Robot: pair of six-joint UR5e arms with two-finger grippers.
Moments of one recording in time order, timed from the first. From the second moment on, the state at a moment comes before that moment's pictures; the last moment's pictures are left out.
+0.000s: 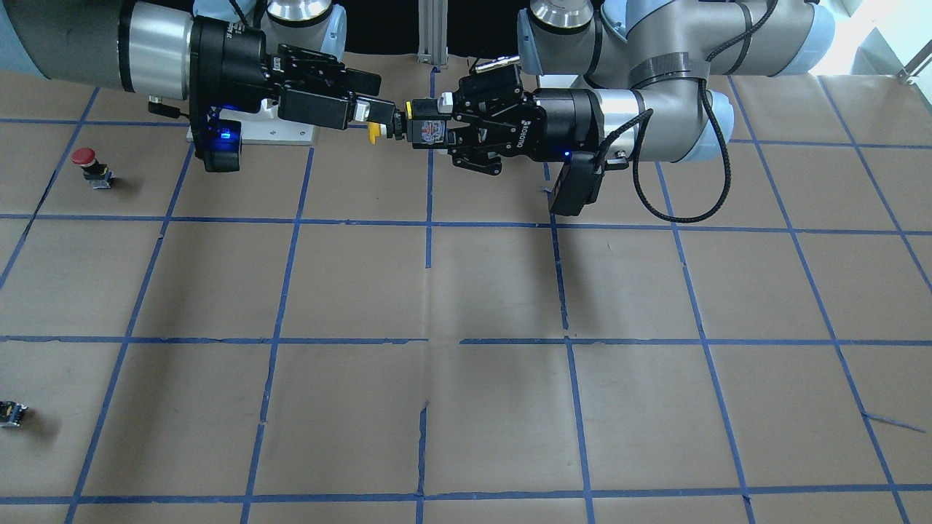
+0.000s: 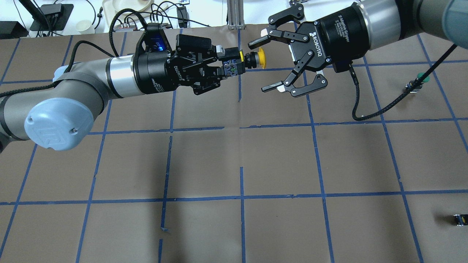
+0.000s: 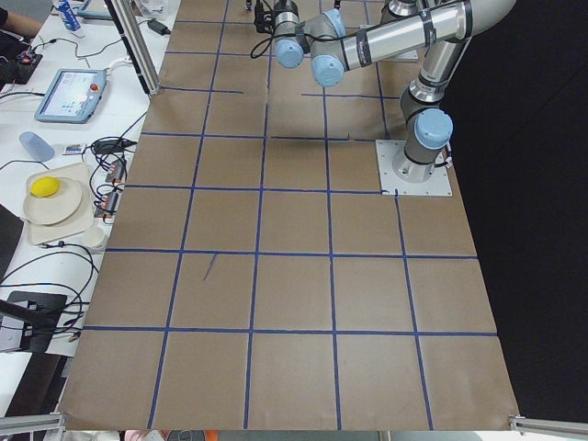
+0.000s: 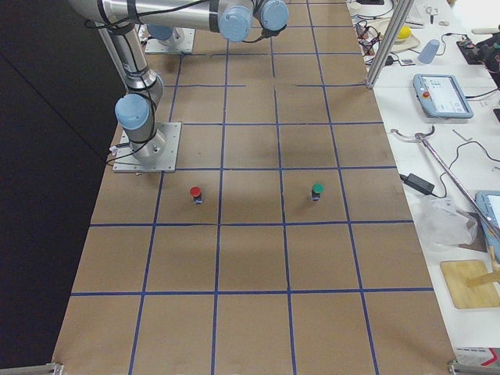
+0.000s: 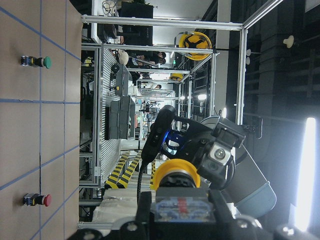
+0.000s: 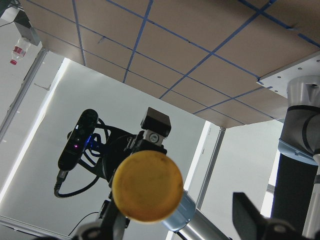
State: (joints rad) left arm -1.52 -1.58 -1.94 -1.64 -0.05 0.40; right arm 1.46 -1.56 1.60 -1.02 -0.42 0.54
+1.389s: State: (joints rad) left arm -1.52 -1.57 -1.94 -1.63 -0.05 0.39; right arm 1.45 -1.53 1.59 -1.05 -0.42 0.54
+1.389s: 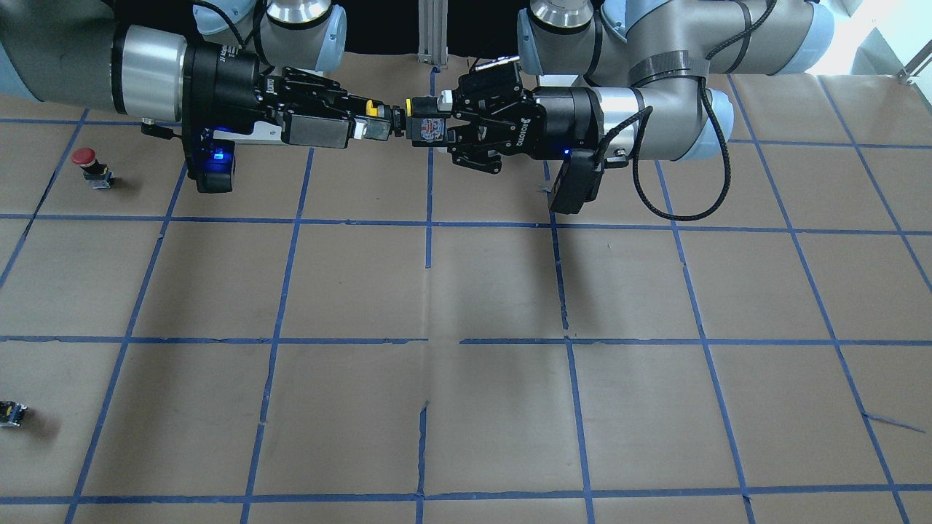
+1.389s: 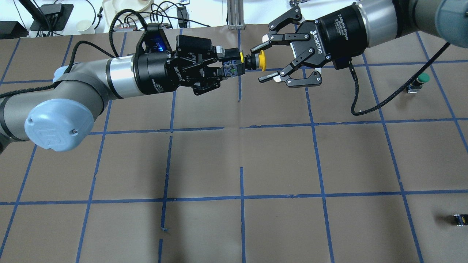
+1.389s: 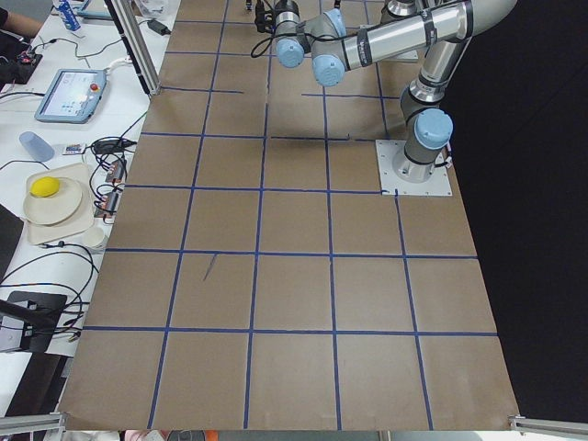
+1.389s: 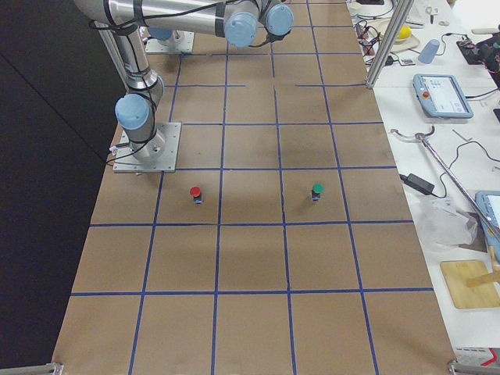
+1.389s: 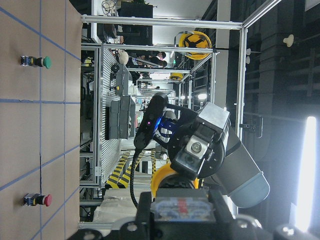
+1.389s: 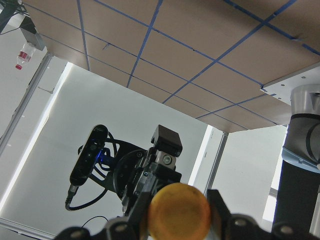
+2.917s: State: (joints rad) left arm -1.50 -1.59 -1.87 -1.60 0.11 0.30; right arm 1.30 -1.55 1.57 -1.11 -0.84 0.55
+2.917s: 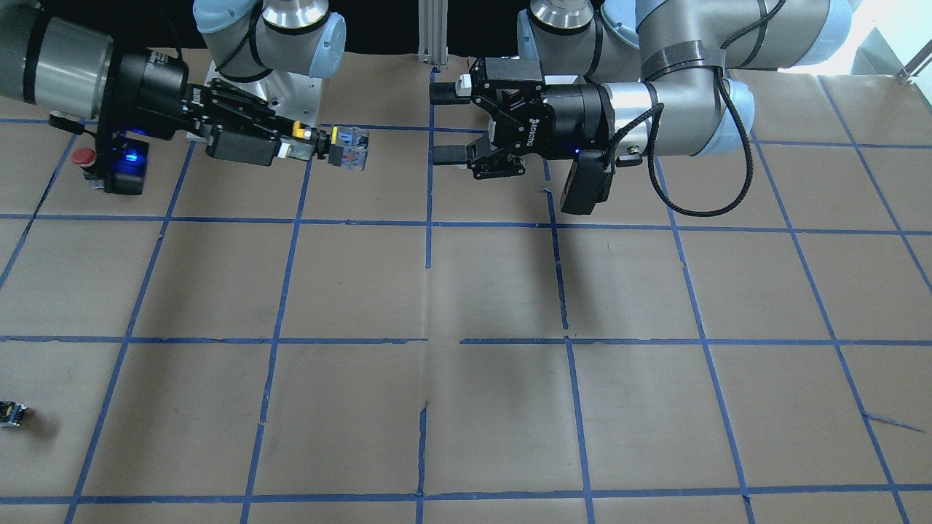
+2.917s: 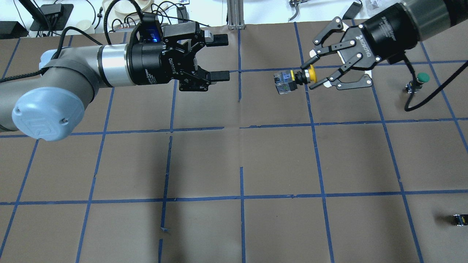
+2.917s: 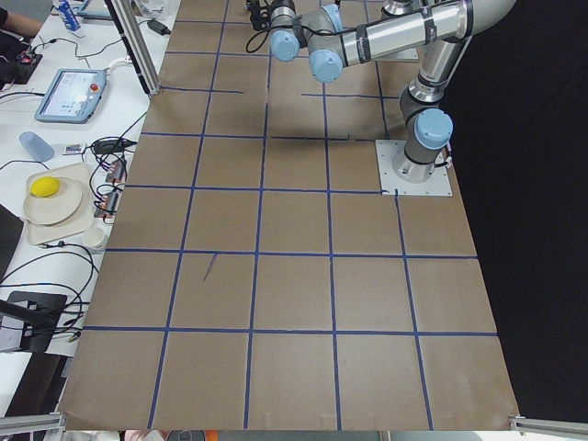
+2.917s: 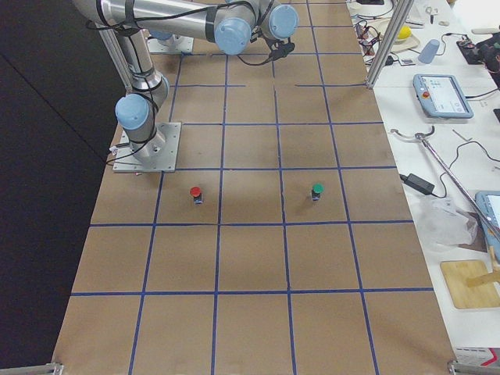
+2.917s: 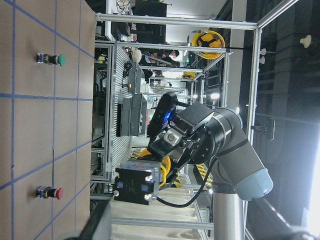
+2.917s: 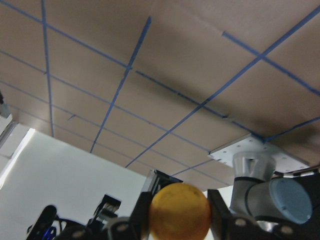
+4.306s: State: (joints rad) left arm -1.52 -1.69 -1.52 -1.56 1.49 0.22; right arm 1.00 -1.47 1.93 -2.05 -1.69 0.51
